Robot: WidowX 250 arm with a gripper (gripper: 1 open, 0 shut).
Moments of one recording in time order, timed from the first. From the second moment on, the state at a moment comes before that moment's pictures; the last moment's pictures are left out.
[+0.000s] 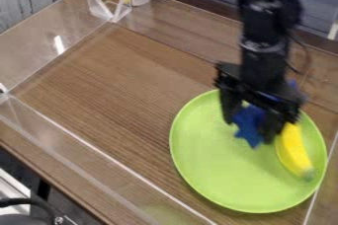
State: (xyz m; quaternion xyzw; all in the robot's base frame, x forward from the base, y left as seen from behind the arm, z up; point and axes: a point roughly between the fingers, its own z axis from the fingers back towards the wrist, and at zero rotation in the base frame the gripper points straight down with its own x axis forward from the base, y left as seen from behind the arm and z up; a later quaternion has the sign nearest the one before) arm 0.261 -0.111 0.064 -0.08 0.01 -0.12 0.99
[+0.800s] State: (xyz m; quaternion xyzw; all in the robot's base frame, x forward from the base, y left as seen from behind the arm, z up) arm 0.257 -0.134 0.046 -0.07 0.02 -0.13 0.99
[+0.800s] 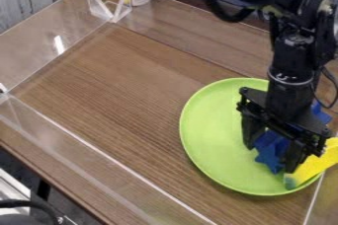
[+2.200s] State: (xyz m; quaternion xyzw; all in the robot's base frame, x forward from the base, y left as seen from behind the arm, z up) arm 0.257 -0.132 0.045 -0.08 0.02 -0.13 0.99
